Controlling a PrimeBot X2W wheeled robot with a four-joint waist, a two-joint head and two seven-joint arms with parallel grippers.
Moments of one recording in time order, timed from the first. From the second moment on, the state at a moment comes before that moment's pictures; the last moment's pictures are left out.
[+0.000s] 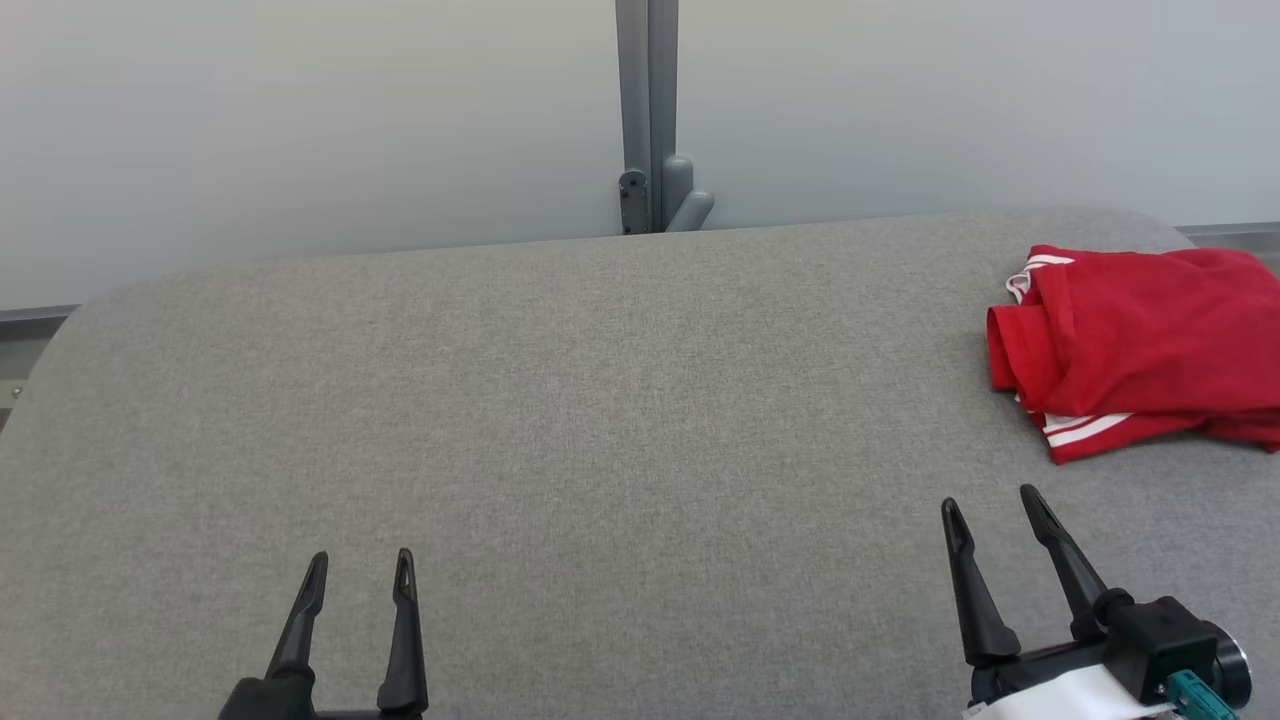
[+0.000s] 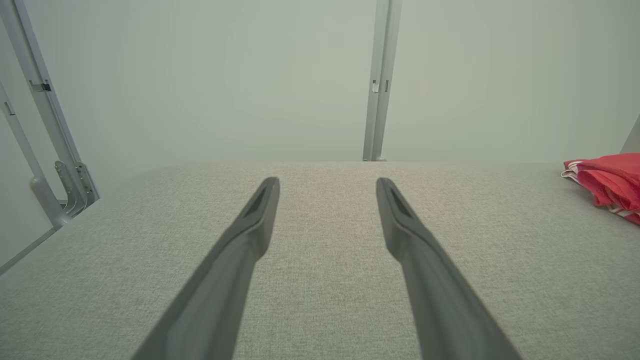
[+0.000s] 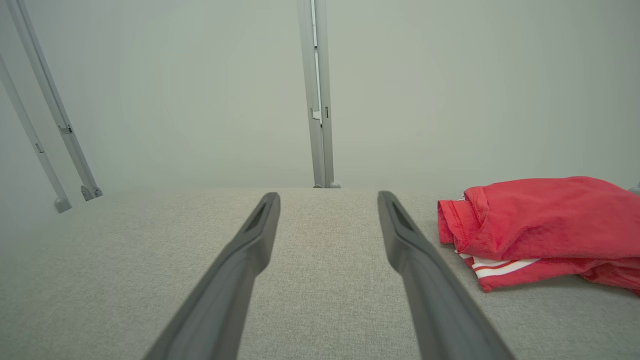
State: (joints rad) left arm 0.16 0.05 -0.10 0.03 -0.14 -0.01 -0.26; right arm 0.14 -0.07 0.08 -0.04 0.13 0.13 -0.26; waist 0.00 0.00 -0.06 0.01
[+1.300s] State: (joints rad) left arm 0.19 0.05 -0.10 0.11 -0.35 -0.02 -0.22; right arm 0.19 -0.07 0.05 0.01 0.35 0.13 -0.22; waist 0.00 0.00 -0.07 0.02
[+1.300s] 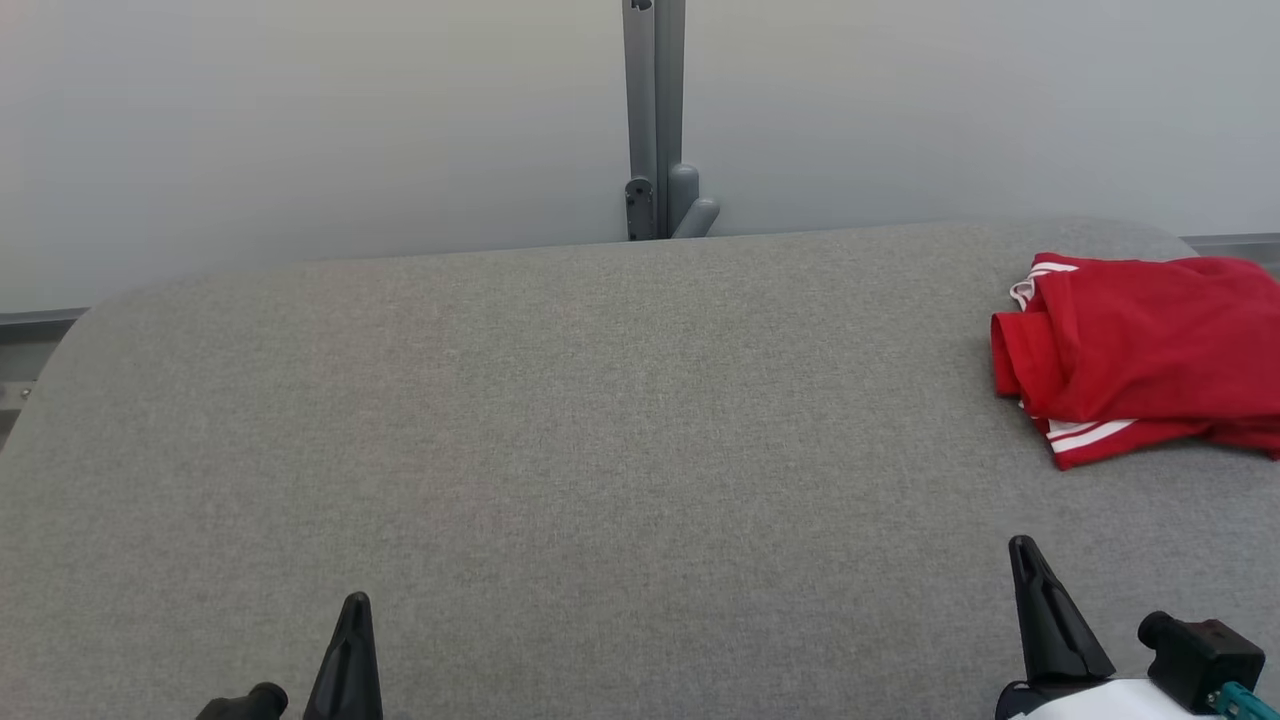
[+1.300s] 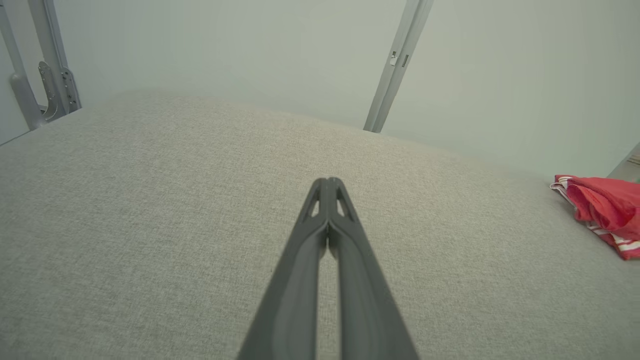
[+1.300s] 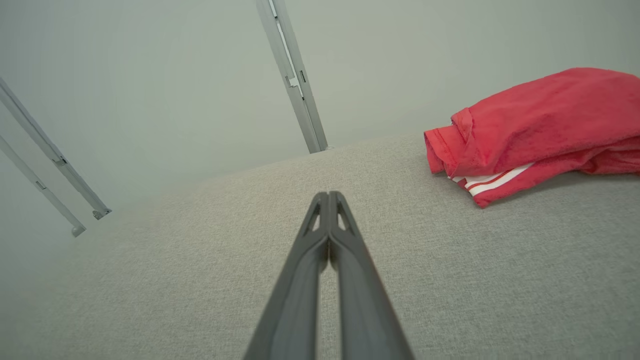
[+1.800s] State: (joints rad) left arm 0.15 0.05 -0.10 0.11 -0.64 -0.04 -0.18; right arm 0.17 -0.08 0.00 0.03 0.66 0.13 -0.14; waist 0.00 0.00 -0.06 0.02
